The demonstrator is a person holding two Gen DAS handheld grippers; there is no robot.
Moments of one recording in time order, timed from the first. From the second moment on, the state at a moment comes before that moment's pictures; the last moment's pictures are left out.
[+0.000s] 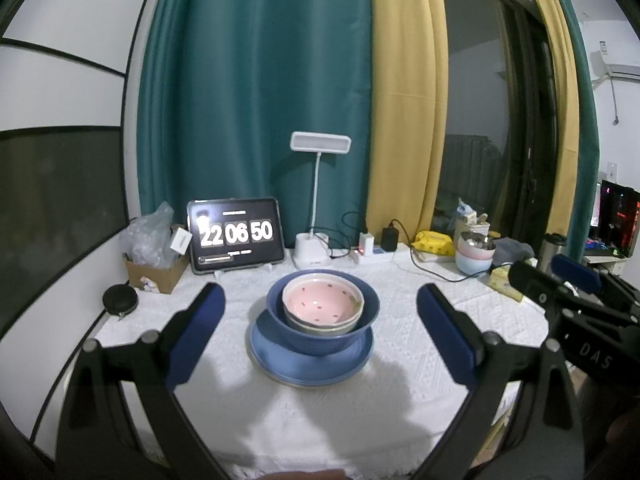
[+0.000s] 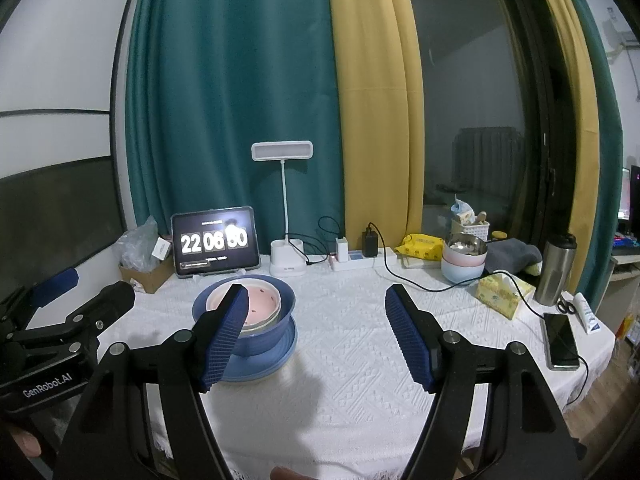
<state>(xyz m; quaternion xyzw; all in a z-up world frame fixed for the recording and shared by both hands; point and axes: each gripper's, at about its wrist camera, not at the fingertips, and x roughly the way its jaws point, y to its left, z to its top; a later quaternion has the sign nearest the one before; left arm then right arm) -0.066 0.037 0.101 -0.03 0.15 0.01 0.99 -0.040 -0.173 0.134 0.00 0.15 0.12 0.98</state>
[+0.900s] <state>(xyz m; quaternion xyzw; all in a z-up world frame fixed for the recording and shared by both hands) -0.065 0.036 0.100 -0.03 0.15 0.02 0.99 -0.038 -0.174 0.136 0.00 0.15 0.12 0.98</state>
